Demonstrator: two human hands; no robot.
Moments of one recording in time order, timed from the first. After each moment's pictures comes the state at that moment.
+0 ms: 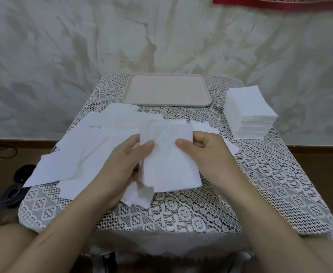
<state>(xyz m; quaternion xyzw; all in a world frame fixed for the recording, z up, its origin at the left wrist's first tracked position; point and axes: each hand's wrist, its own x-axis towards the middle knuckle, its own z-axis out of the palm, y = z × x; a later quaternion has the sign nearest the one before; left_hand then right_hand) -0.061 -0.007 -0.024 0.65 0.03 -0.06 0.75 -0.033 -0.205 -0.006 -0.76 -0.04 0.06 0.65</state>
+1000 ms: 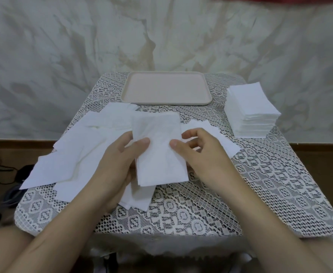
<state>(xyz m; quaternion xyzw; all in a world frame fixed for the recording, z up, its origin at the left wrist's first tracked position) -0.057 -0.008 -0.027 0.63 0.06 -0.02 0.77 -0.031 -0.207 -0.011 -0.83 -0.03 0.06 0.56</state>
